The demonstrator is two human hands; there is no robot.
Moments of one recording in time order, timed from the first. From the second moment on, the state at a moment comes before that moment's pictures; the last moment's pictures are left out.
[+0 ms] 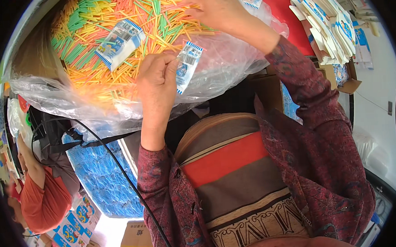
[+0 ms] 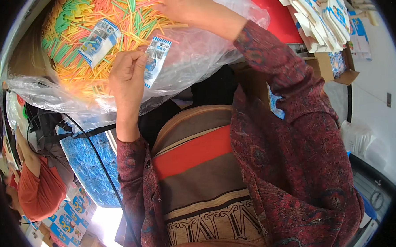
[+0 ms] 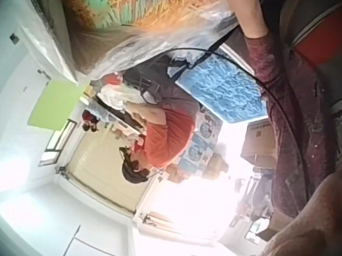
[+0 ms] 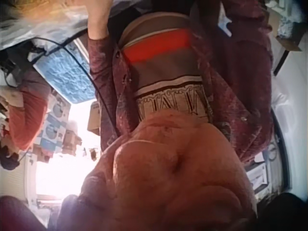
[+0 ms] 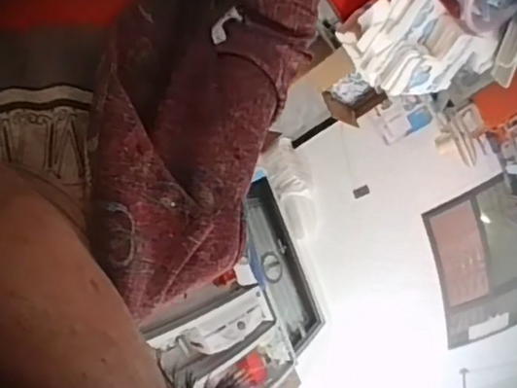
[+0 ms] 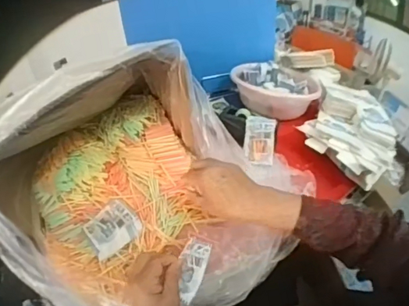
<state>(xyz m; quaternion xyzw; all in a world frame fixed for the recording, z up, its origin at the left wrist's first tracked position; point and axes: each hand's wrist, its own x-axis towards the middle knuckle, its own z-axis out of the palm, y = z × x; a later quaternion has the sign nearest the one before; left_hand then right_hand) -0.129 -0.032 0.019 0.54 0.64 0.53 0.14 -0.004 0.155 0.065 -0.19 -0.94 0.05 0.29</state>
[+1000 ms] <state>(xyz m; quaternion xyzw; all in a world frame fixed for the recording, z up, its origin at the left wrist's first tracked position) -0.136 -0.029 0.010 0.40 0.62 0.60 0.31 -0.050 0.174 0.040 -0.23 -0.94 -0.16 0.19</state>
